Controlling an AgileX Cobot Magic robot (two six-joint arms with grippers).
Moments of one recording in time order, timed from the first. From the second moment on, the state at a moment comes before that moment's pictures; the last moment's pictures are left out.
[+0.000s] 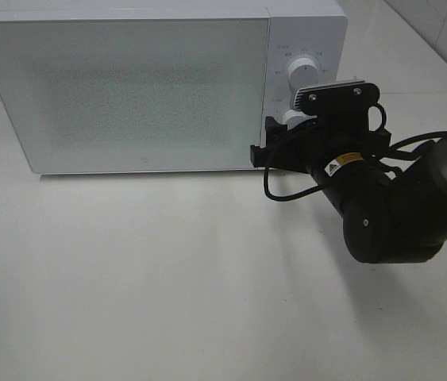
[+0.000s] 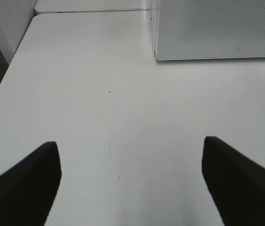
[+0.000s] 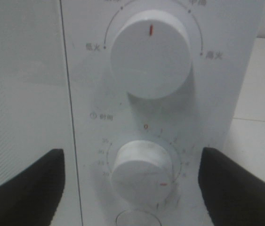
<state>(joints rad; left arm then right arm) 0.00 0.00 -0.50 0.00 1.05 0.03 0.58 2.00 -0.67 0.47 -1.21 -0.20</state>
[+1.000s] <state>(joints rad) 0.00 0.00 -0.50 0.00 1.05 0.03 0.58 2.07 -0.77 0.57 -1.15 -0.26</state>
